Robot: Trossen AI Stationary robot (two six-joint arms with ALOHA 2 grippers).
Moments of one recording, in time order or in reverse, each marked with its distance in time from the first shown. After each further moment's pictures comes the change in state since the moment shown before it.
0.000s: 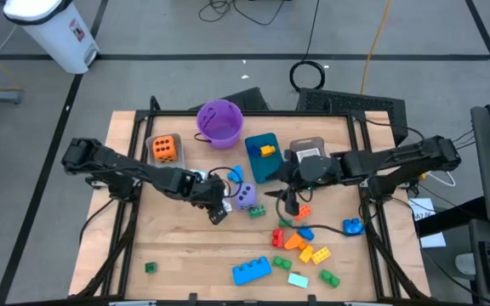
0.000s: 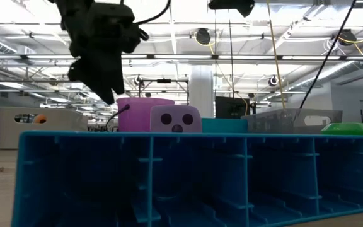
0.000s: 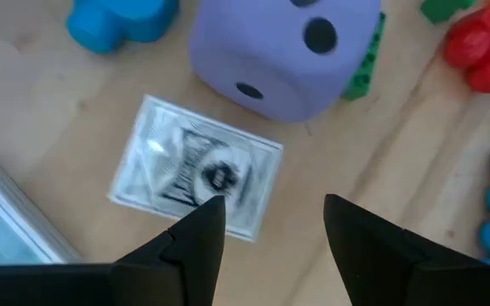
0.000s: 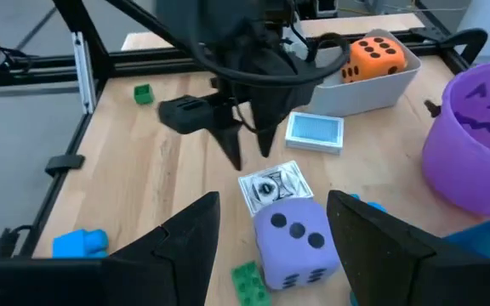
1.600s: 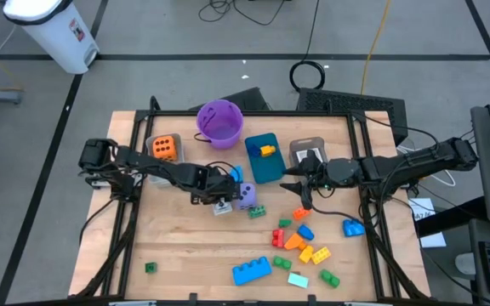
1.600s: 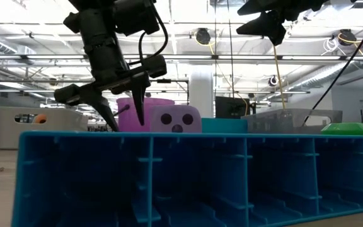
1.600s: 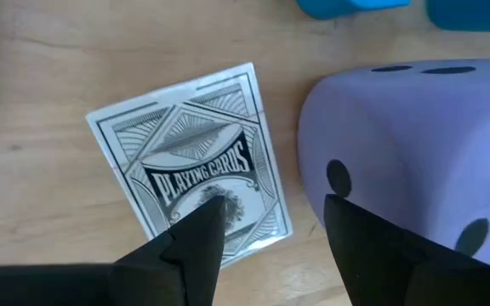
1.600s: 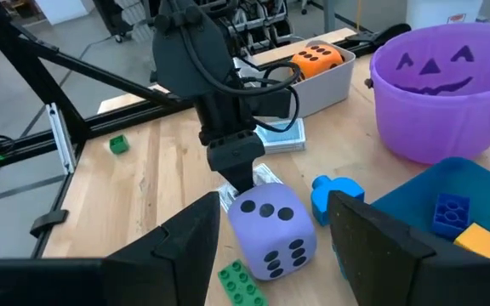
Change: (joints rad) left arm 0.116 0.154 -0.001 0.098 0.083 -0.845; right arm -0.001 -0.283 -0.429 0.306 0.127 0.181
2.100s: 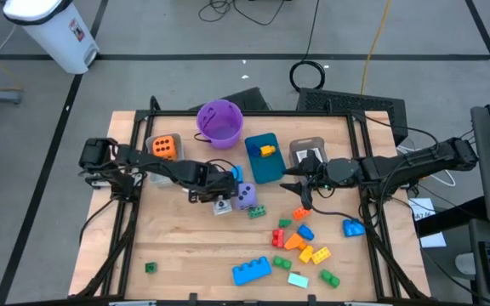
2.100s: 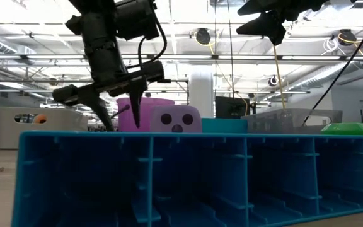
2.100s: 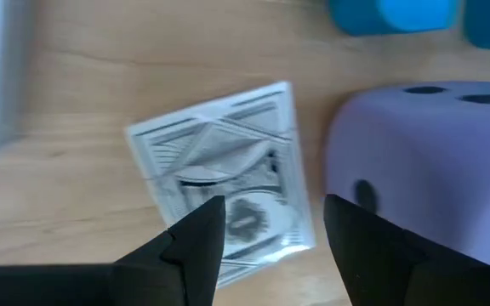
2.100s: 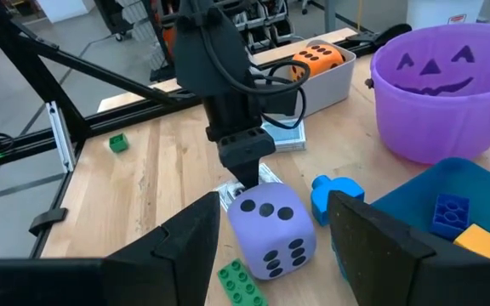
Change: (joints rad) left arm 0.033 0.000 0.000 -0.057 0.036 -0.004; right arm 0.000 0.000 0.000 -0.001 -0.001 -0.002
